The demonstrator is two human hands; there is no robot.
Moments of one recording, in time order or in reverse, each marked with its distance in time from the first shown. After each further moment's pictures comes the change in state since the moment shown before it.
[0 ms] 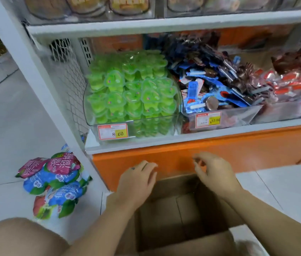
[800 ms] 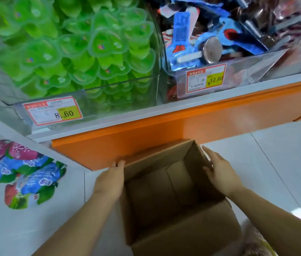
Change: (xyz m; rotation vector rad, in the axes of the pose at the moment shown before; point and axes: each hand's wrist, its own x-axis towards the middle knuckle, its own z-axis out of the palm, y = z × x) left_hand -0.011 -0.044 0.096 0.132 -0.775 -0.474; right_hand -0.064 0.102 0.074 0.153 -0.372 0.502
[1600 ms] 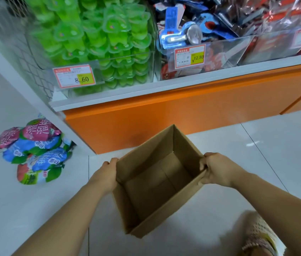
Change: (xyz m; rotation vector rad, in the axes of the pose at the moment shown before) left_hand -0.073 -0.022 0.037 -0.129 -0.076 0.008; right_hand -0.077 -0.001 -0.023 -0.366 -0.383 -0.120
